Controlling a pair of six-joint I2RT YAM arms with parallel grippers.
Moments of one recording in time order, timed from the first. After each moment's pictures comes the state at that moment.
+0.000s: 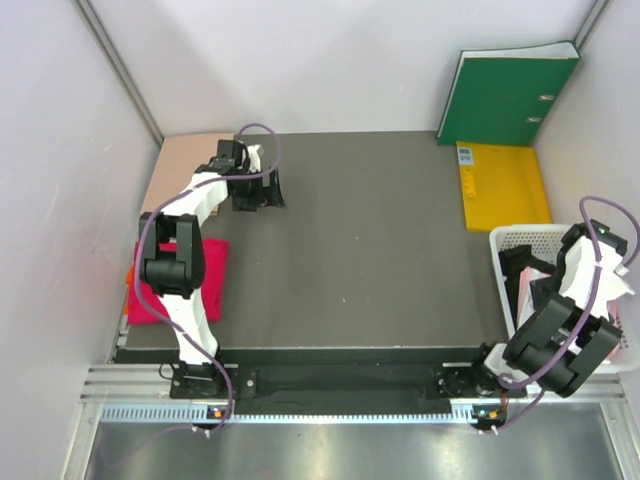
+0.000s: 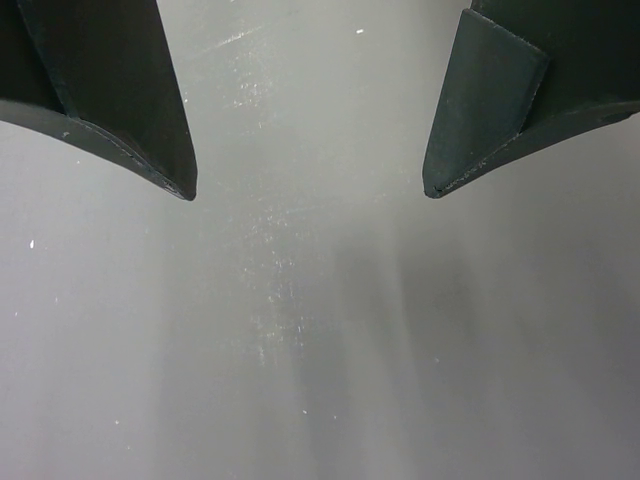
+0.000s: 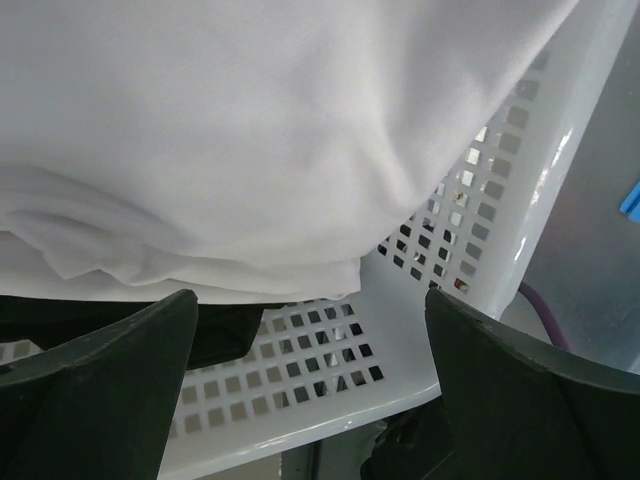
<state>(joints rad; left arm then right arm) -0.10 1.95 1.51 -0.53 0.33 -0.16 -0.65 1.30 1.00 -1.31 0.44 0.81</state>
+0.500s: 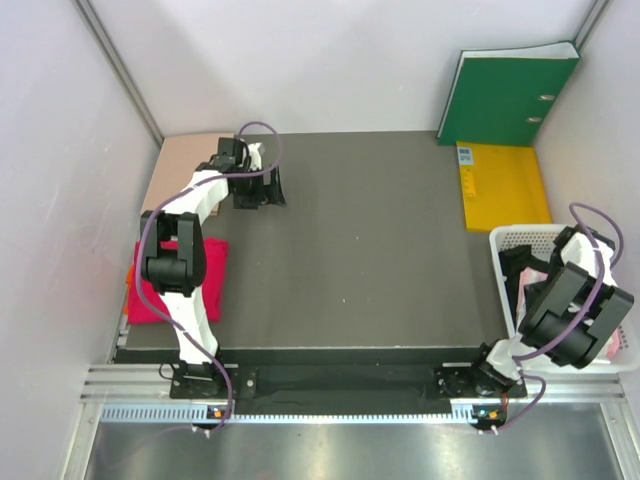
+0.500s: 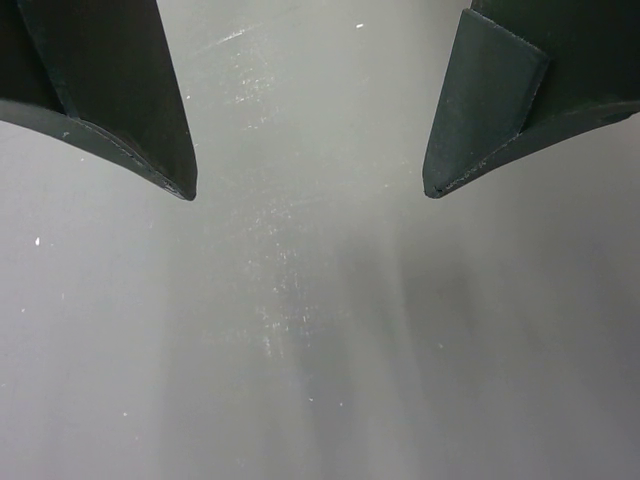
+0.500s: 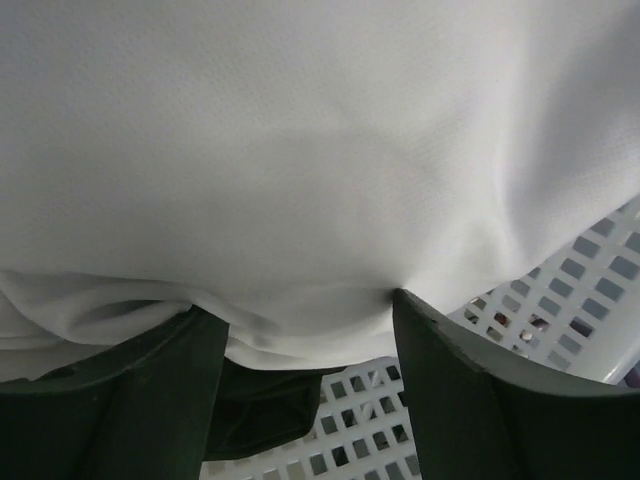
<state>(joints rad) -0.10 1.97 1.54 -0.54 0.34 -0.15 -0.65 1.47 0.94 -1.13 0.40 0.79</state>
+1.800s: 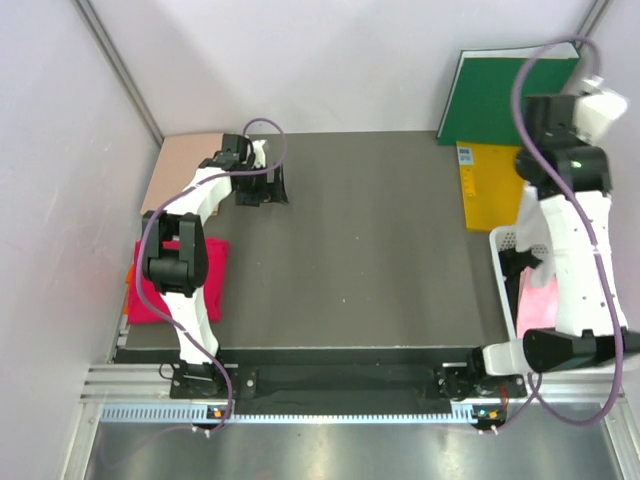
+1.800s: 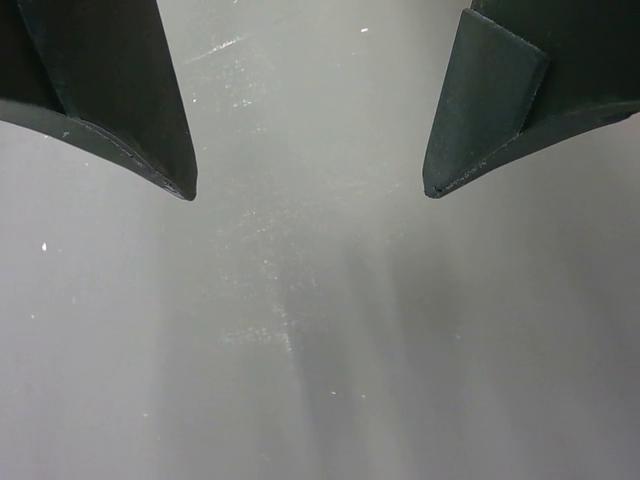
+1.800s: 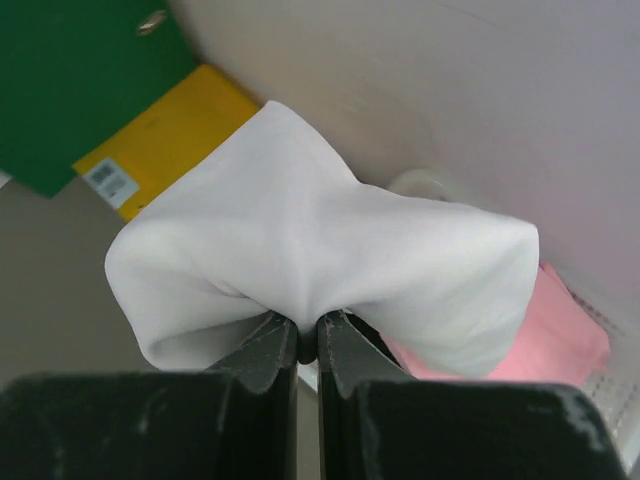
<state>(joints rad) -0.12 1.97 1.58 -0.58 0.32 -0.13 0.02 1.35 1.82 -1.14 0.82 0.56</state>
